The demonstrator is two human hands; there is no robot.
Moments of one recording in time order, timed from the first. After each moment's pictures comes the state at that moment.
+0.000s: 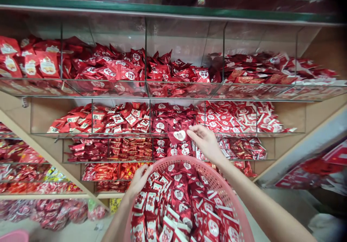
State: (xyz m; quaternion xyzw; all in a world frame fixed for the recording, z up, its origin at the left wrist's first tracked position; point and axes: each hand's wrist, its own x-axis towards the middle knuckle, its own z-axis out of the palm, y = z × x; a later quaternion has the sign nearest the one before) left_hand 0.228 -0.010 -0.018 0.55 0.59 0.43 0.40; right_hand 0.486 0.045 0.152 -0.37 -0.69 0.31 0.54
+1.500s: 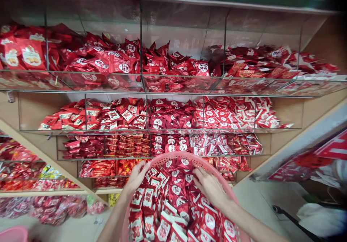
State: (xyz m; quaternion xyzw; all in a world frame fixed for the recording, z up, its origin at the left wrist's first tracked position) left_hand 0.227 -0.009 -0.018 0.55 0.58 0.43 0.42; right_hand 0.532 -0.025 0.011 -0.53 -0.84 0.04 0.10
